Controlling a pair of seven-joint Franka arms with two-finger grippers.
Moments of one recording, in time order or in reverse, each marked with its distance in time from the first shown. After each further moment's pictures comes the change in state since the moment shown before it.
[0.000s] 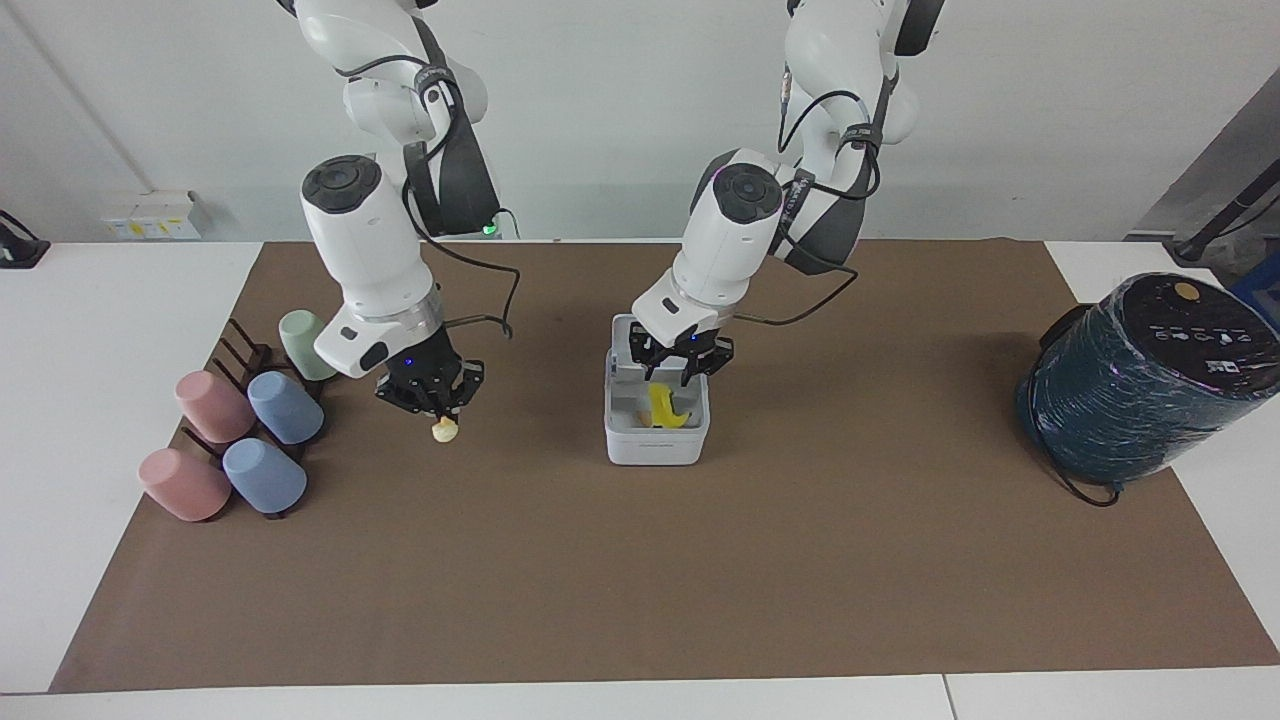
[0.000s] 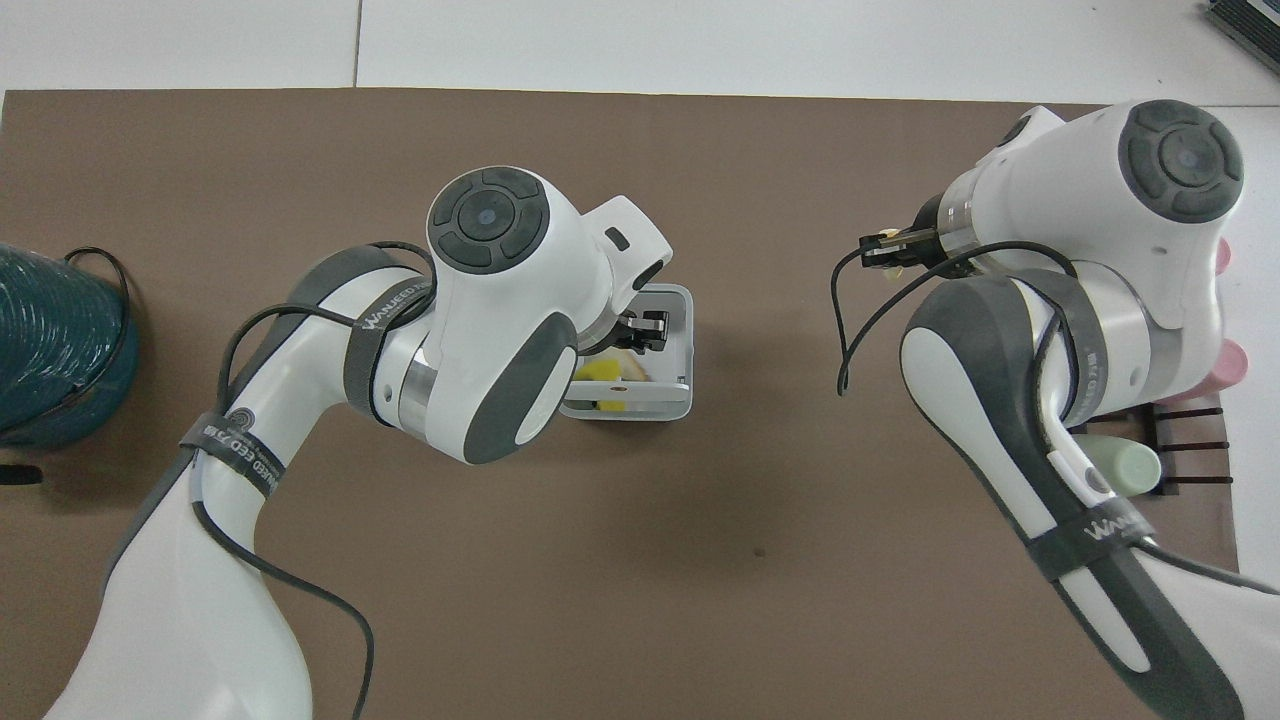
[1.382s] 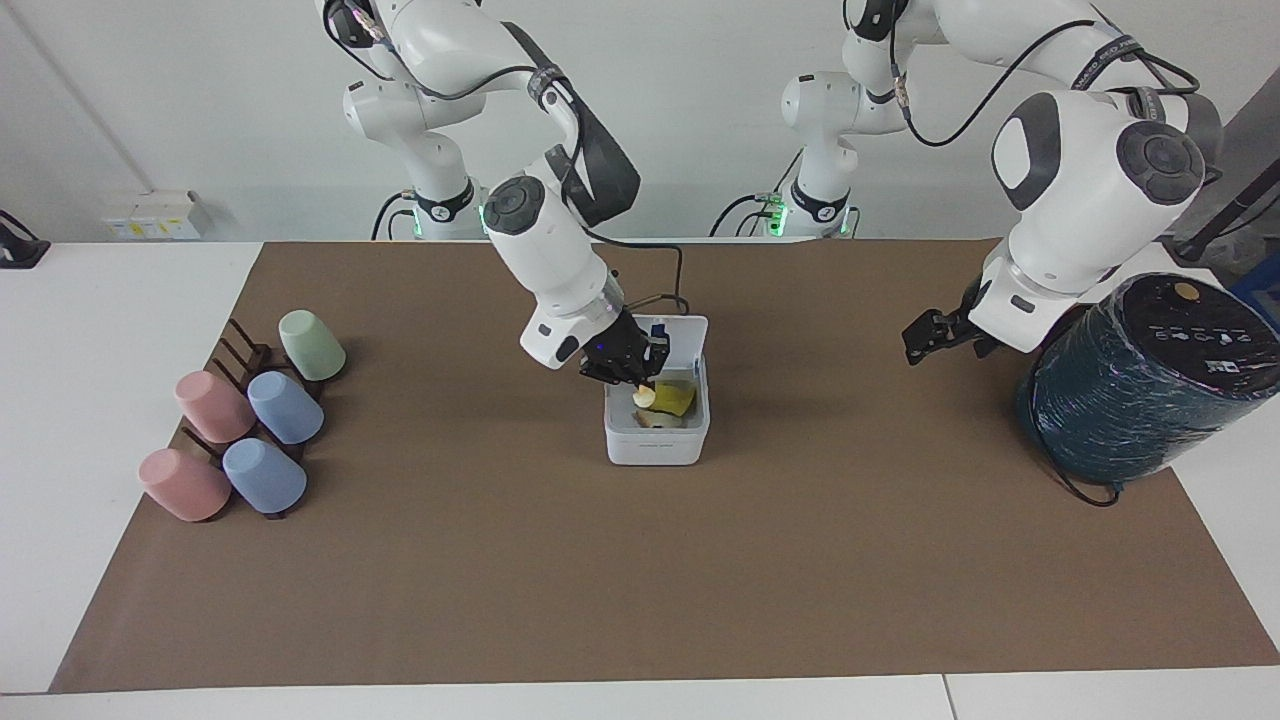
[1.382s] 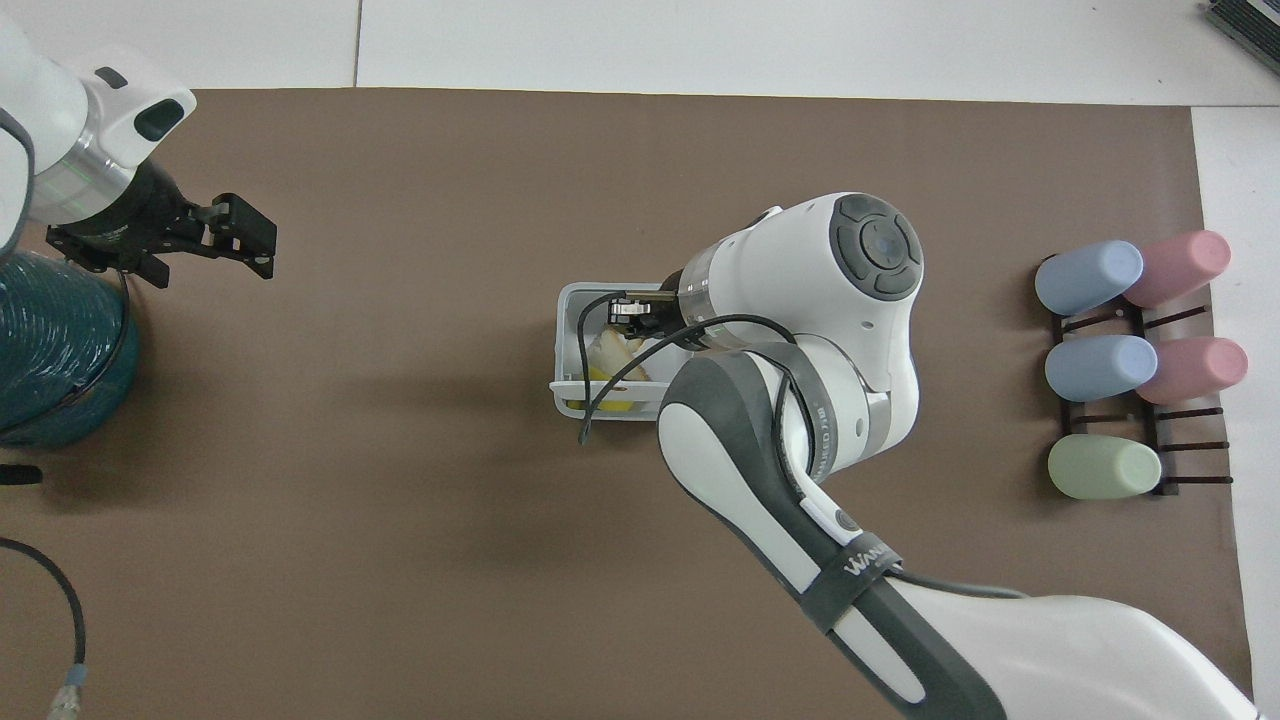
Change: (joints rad) left arm 0.458 -0.053 0.034 0.246 0.164 -0.516 0.231; right arm 0.270 0.121 0.028 0.000 0.380 0.147 0.255
